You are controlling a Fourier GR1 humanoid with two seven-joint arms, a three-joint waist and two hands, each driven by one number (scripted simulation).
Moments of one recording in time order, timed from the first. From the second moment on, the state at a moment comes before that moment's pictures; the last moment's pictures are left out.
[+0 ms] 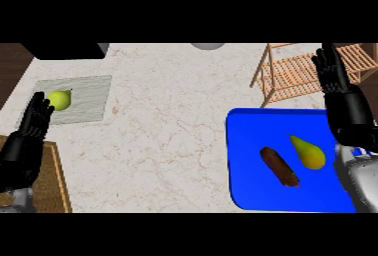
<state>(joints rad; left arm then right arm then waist) -0.01 0.37 0.02 -1.62 0.11 0.19 -0.03 -0.32 -0.40 0.11 -1.56 -0.12 -0.20 -0.14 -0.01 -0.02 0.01</state>
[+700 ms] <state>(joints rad) -0.07 0.29 -0.02 -1.65 0.12 0.23 0.10 -0.37 -0.49 0.45 -1.48 -0.05 0.28 -0.12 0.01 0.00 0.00</state>
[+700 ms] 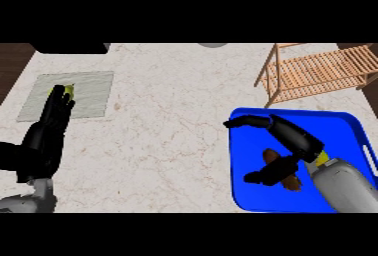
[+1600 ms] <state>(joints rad) -0.07 0.26 -0.04 -1.67 0.09 0.26 0.14 -0.57 -0.78 0.78 -1.98 0.39 0.67 0.23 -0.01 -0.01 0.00</state>
